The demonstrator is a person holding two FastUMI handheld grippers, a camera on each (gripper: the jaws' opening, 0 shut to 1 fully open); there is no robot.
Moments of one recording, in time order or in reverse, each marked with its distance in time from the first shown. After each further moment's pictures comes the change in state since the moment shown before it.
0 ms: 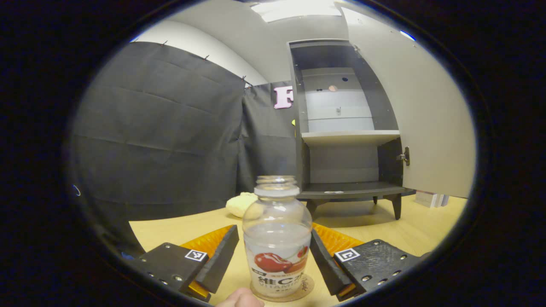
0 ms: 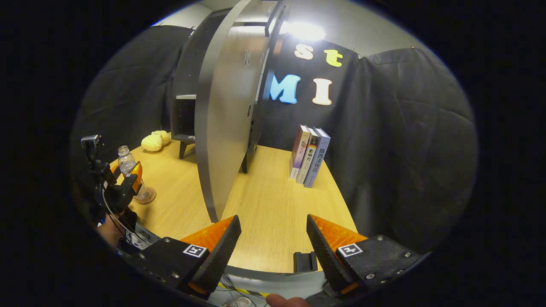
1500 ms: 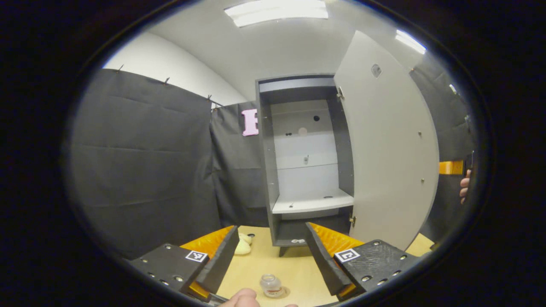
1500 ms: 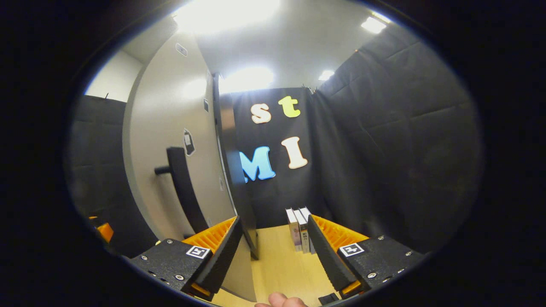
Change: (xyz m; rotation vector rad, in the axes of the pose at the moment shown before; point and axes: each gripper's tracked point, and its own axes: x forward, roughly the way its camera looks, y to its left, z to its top) left arm -0.068 -0.019 0.372 0.078 0.047 -0.220; right arm -0.057 -0.065 0.263 0.368 -0.471 -0.030
